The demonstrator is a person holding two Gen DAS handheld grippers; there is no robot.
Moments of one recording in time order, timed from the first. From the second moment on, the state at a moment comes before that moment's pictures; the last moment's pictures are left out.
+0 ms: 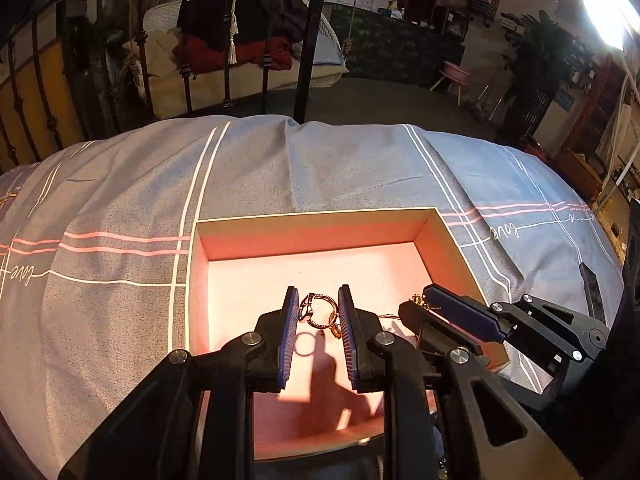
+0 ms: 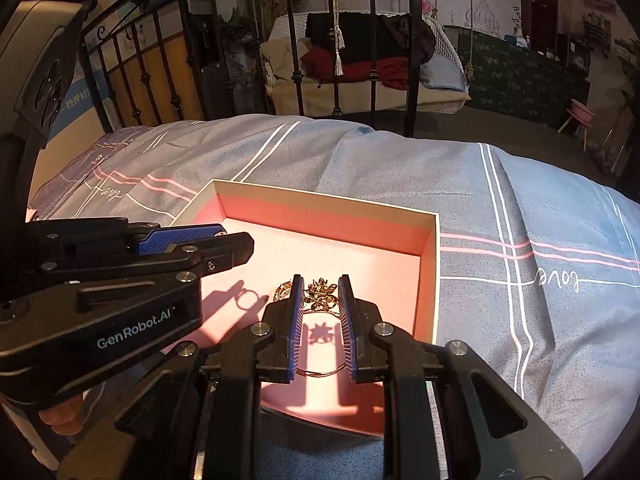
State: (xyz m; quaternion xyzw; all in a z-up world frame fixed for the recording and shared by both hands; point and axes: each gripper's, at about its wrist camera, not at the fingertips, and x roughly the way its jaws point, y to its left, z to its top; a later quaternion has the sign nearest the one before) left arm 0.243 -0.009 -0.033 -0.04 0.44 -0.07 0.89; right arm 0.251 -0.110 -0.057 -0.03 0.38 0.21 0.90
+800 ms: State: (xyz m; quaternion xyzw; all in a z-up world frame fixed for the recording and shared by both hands) left arm 0.236 0.003 -0.018 -0.06 0.43 -0.06 0.90; right arm 0.230 -0.108 -0.053 -0.05 0.37 0.21 0.91
